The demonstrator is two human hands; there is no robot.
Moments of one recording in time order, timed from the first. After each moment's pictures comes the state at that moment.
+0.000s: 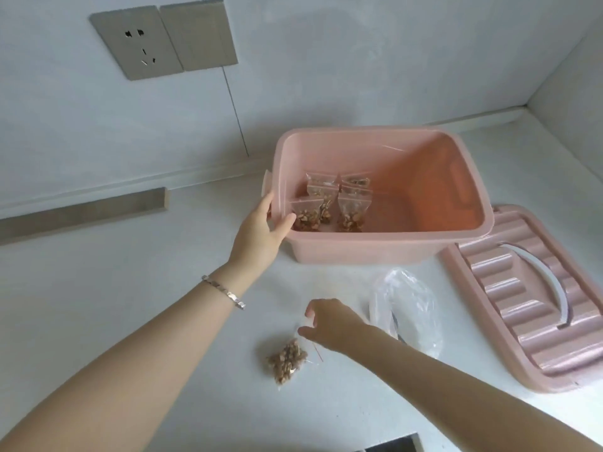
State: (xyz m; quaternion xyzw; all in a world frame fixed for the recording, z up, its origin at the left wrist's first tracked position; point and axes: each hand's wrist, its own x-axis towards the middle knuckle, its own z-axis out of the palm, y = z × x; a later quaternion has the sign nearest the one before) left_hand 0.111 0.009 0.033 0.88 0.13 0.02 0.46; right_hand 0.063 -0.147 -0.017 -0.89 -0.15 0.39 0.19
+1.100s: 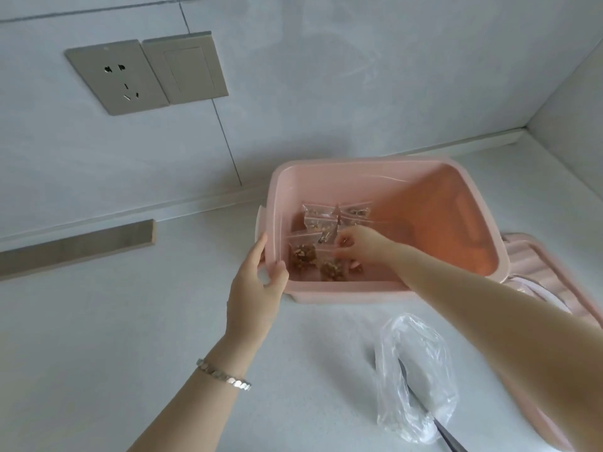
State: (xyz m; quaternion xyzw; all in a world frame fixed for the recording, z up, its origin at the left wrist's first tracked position) left_hand 0.108 -0.002 0.021 0.83 0.20 0.08 0.51; right_hand 0.249 -0.167 0.006 -0.90 -0.16 0.32 0.26
